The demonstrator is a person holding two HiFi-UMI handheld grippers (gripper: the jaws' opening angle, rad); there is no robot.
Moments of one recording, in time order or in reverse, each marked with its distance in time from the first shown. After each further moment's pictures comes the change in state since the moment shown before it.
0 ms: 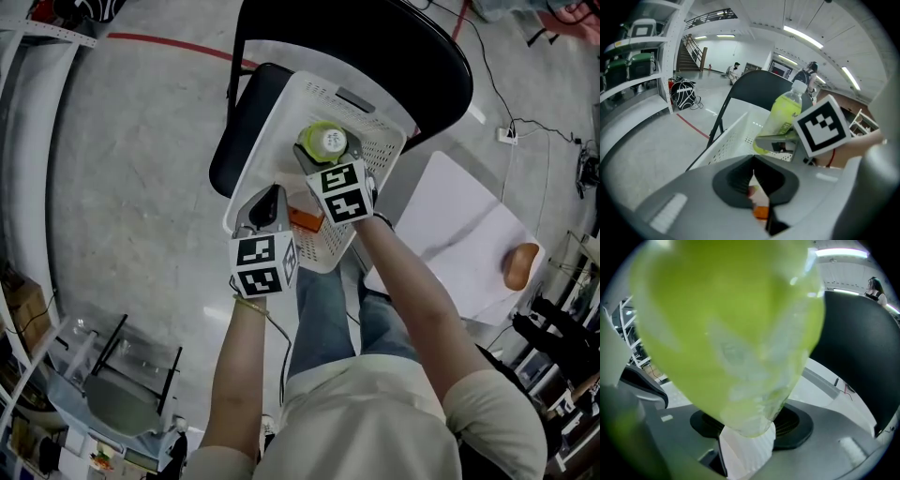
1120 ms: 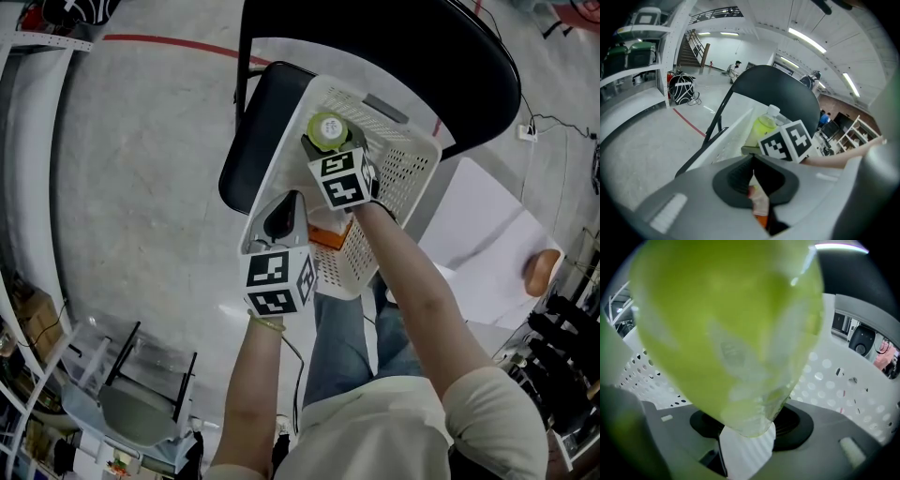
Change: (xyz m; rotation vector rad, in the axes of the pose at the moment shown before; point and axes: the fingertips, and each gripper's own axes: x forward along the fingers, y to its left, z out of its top) left arm 0.038 0.017 0.003 -0.043 -0.003 -0.044; right arm 0.109 -0.017 -0.039 0.018 0.062 -0.054
